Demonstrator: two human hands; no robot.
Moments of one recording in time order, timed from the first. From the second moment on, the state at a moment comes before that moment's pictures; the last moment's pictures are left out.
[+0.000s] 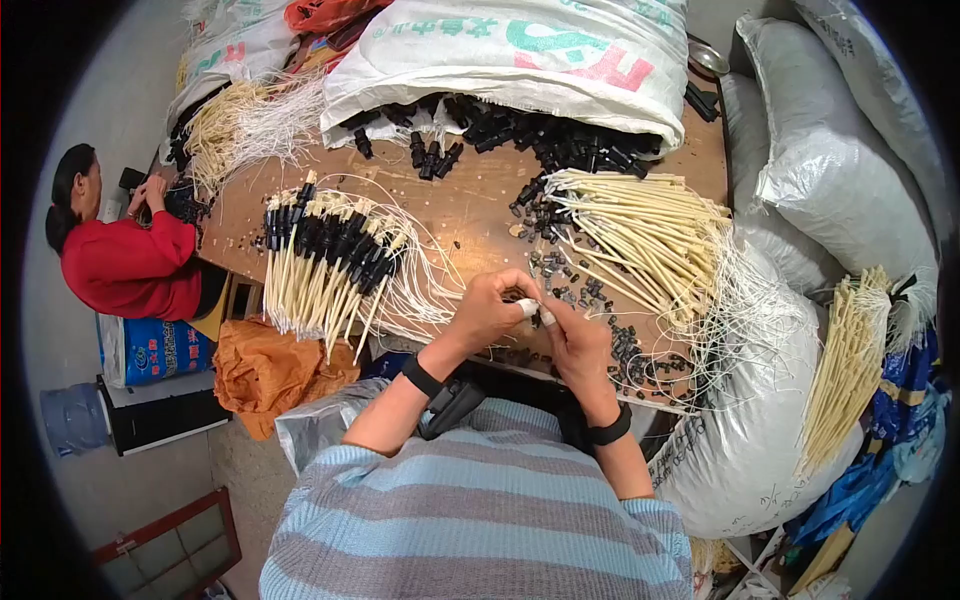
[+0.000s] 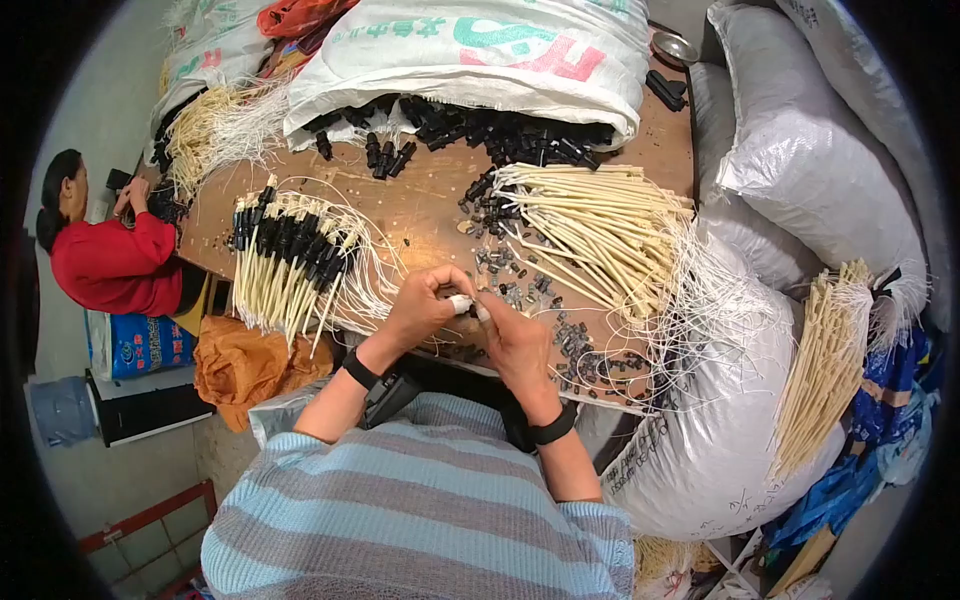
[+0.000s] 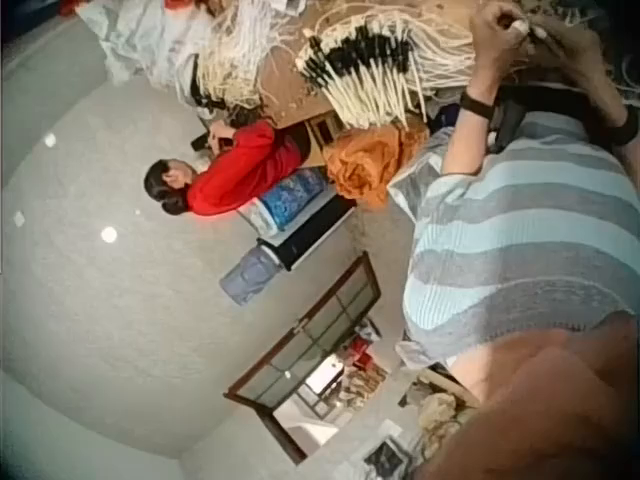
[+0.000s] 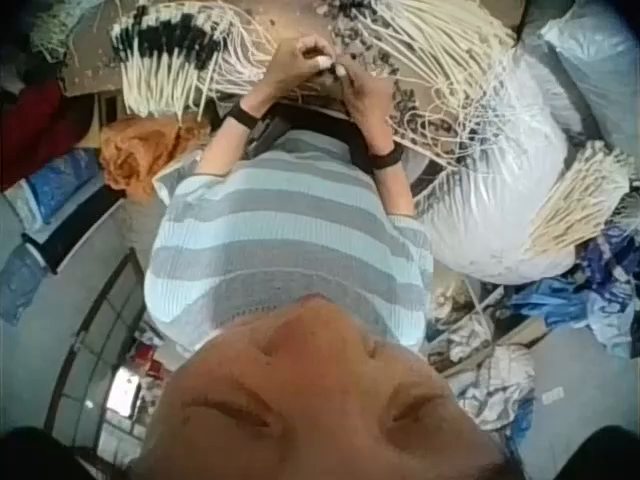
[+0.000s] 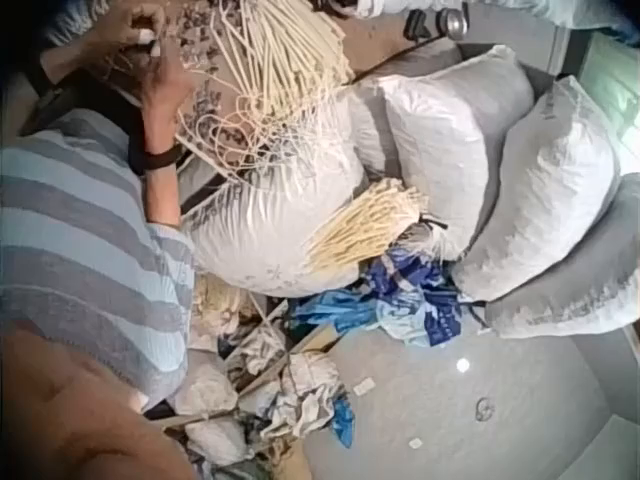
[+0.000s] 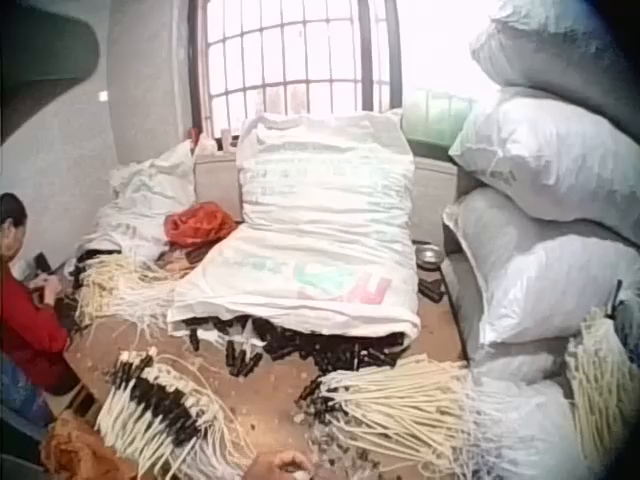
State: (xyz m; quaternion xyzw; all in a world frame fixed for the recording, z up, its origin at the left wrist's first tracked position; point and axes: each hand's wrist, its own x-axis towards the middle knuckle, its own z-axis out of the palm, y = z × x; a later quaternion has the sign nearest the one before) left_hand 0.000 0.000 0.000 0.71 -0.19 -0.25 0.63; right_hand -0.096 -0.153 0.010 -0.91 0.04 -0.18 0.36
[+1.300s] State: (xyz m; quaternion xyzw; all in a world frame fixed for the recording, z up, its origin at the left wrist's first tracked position) left_hand -0.009 -0.028 0.007 0.77 -0.18 -0.16 0.59; right_hand -0.093 -0.150 -0.007 -0.88 0.07 -0.30 0.35
